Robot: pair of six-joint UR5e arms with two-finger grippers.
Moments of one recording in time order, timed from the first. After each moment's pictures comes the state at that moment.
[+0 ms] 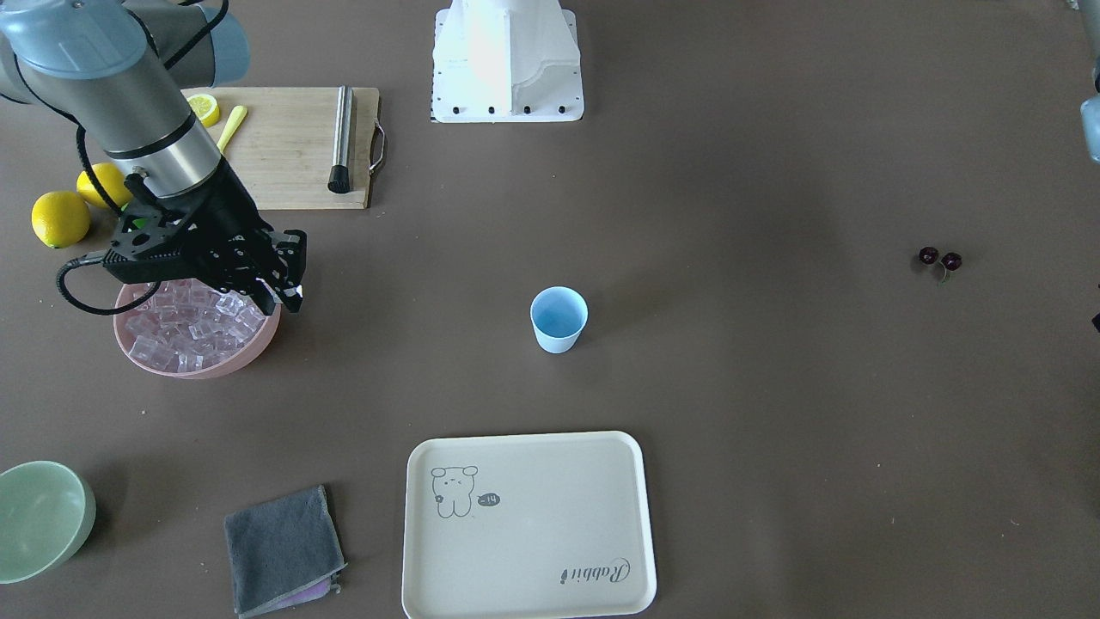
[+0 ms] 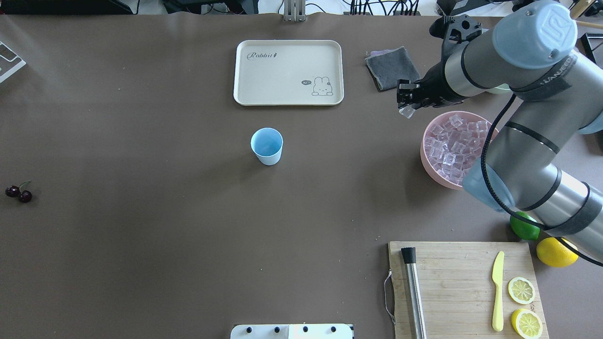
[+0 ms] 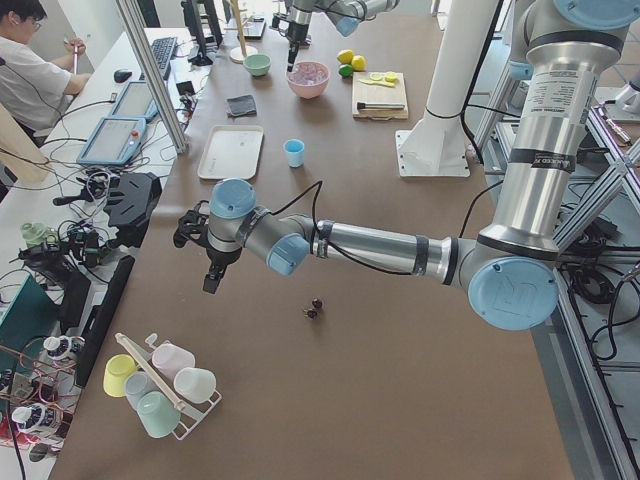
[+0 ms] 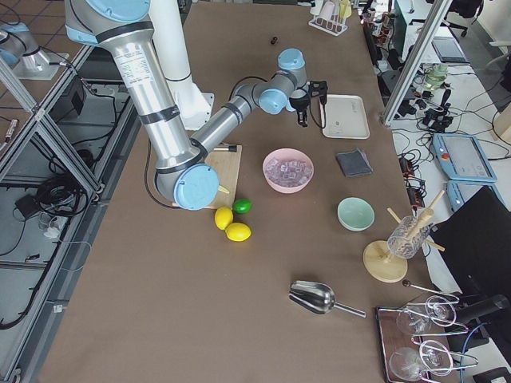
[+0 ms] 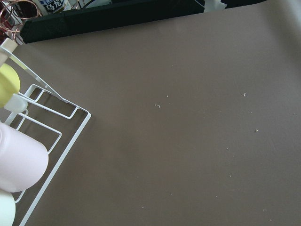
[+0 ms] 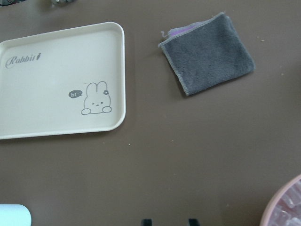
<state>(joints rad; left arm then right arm) -1.41 -1.74 -1.54 -2.04 -2.27 -0.32 0.81 -1.12 1.87 -1.37 1.94 1.16</state>
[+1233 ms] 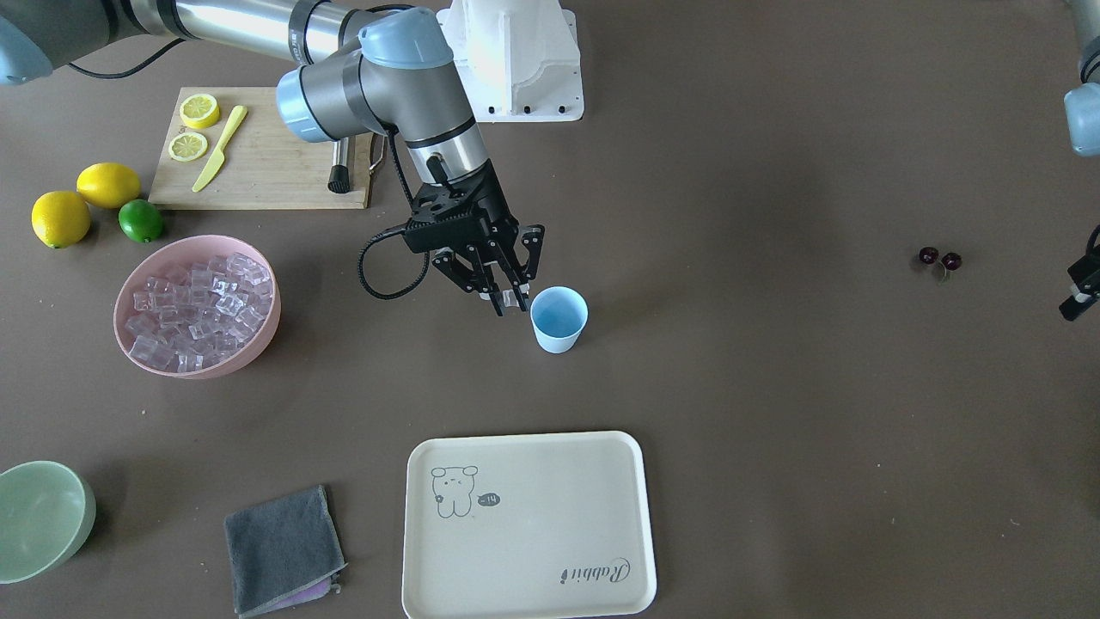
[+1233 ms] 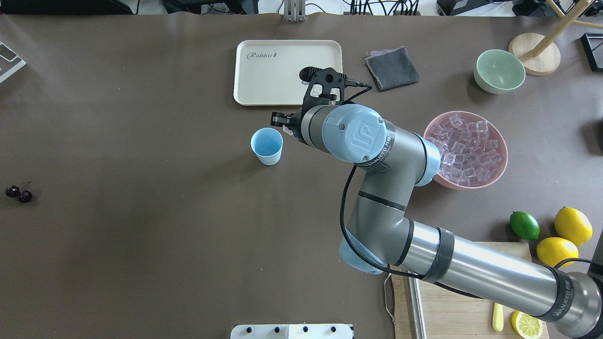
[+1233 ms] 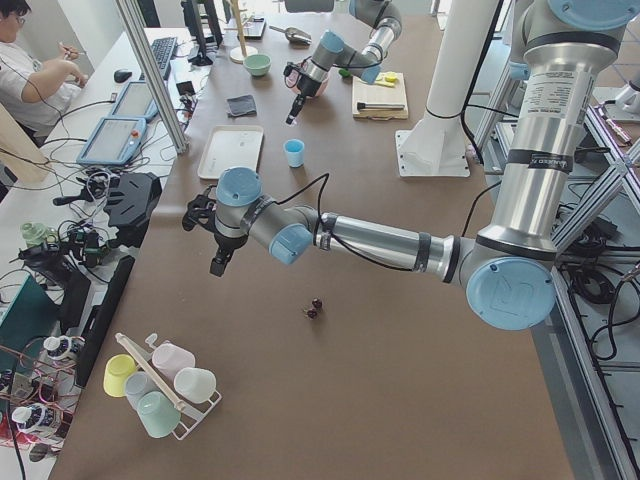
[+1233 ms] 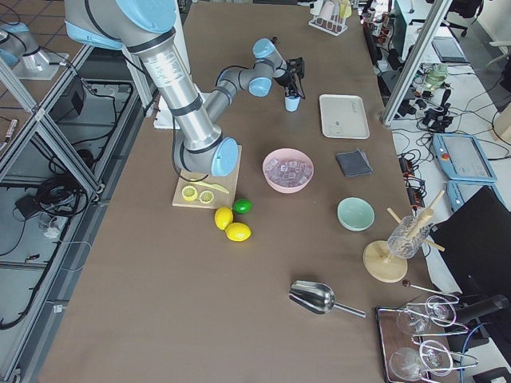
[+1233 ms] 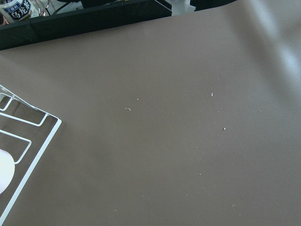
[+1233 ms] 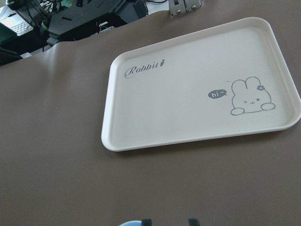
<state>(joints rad) -1.39 -1.73 -1.58 -2.05 -2.33 -0.32 0.51 -0.83 1.56 -1.09 1.48 1.35</state>
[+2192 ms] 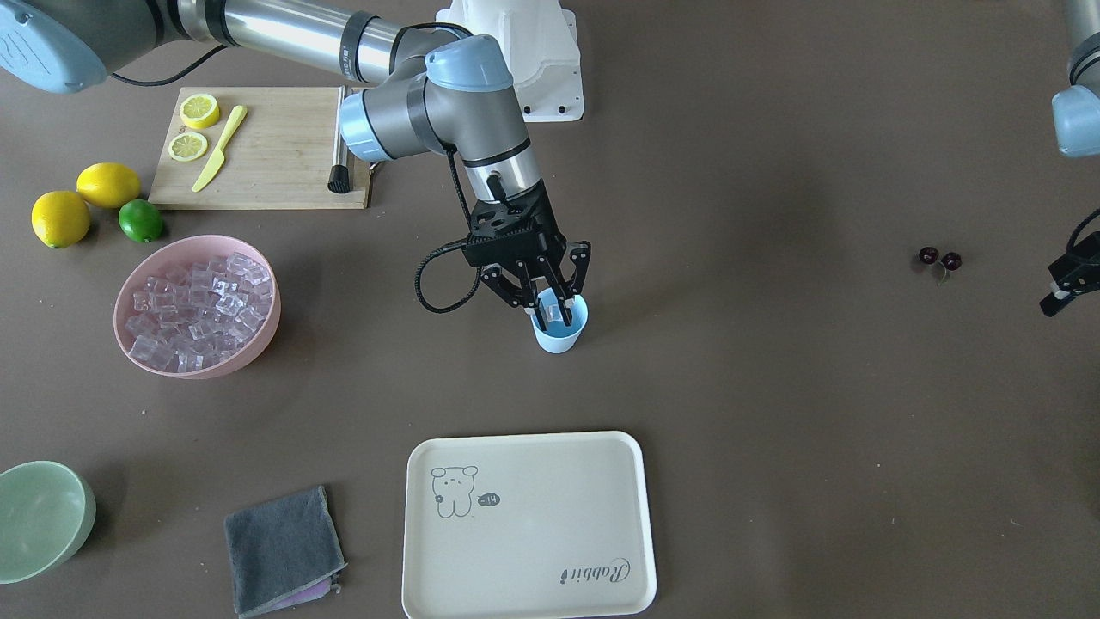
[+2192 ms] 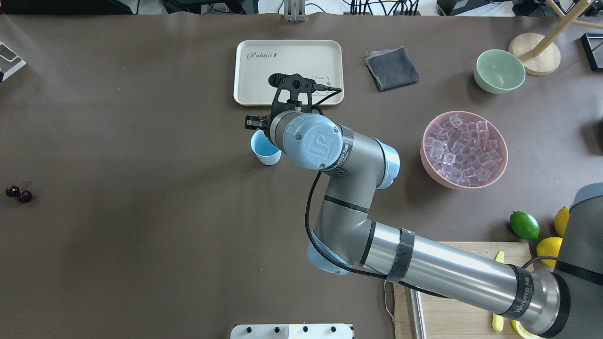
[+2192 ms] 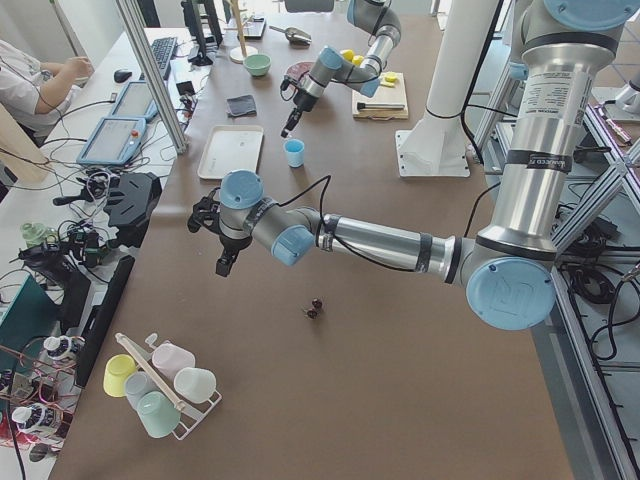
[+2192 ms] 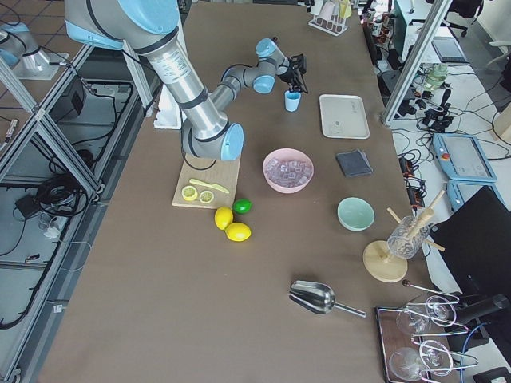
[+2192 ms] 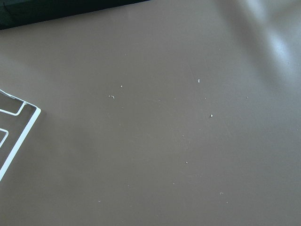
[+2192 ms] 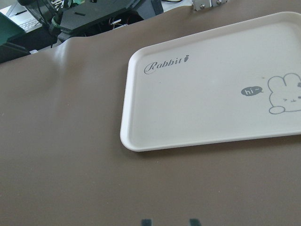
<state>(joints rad) -1.37 -1.72 -1.58 -2.05 -2.33 -0.32 0.47 -0.74 1.43 -1.06 1.42 1.32</state>
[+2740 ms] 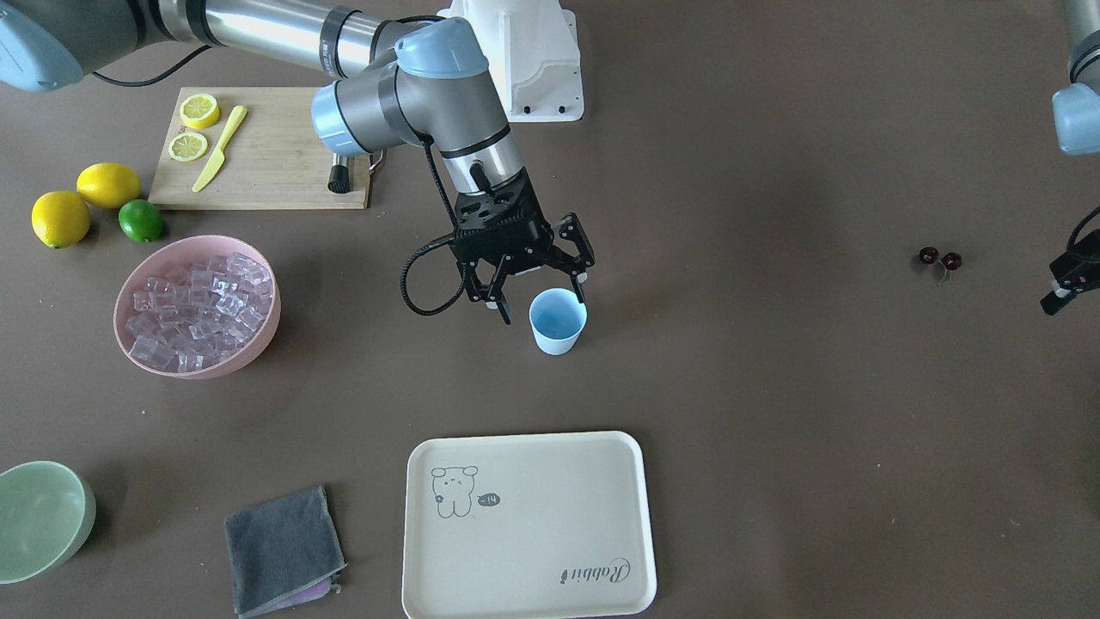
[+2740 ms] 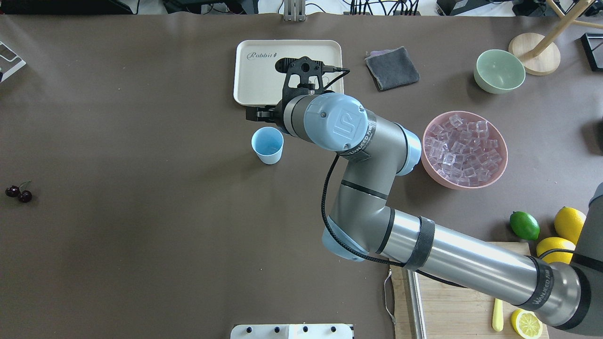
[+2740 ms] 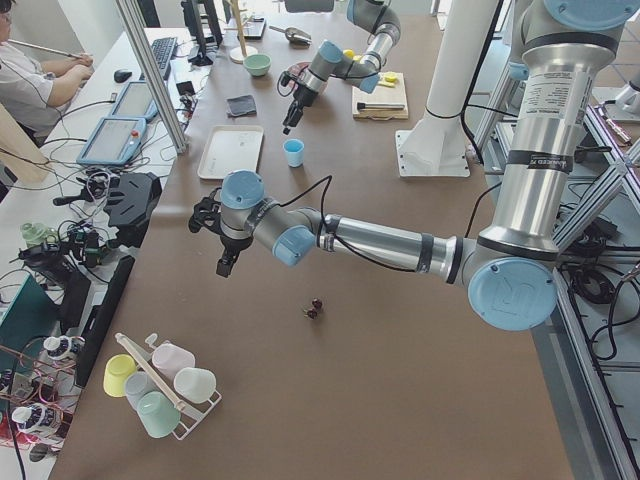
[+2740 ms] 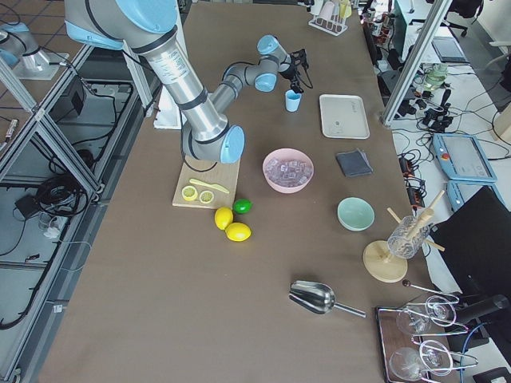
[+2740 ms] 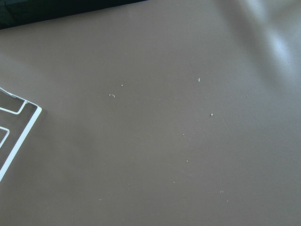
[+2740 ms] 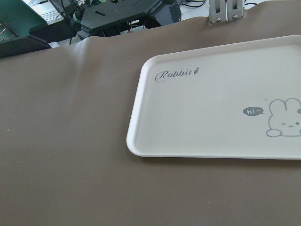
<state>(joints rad) -1.37 -1.72 -1.59 -2.05 -2.33 -0.32 0.55 -0.81 1.53 -1.07 1.56 1.21</state>
